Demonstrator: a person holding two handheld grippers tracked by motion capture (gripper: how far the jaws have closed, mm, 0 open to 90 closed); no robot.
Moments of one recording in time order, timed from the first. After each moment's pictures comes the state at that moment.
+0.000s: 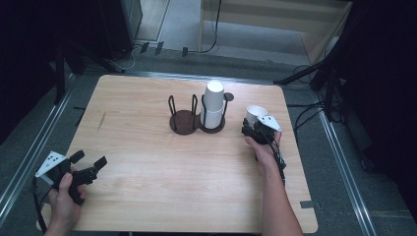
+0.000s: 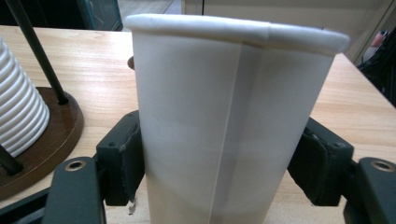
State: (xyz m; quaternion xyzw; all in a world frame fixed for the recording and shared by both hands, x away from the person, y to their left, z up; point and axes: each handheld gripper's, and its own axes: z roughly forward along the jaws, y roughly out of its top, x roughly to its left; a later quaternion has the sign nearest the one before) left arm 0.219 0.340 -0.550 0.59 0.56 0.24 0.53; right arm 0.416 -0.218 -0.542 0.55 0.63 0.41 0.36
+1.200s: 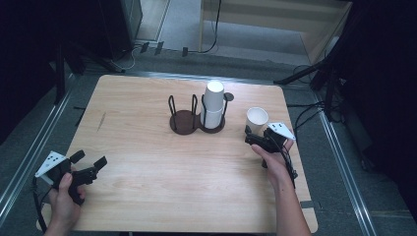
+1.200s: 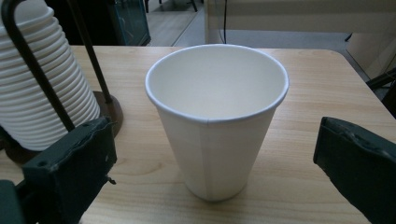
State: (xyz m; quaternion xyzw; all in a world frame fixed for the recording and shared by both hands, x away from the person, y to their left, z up) left arm 0.219 0.340 -0.550 0.59 0.56 0.23 0.54; right arm 0.377 -0.240 -0.523 0.53 0.64 0.46 0.33
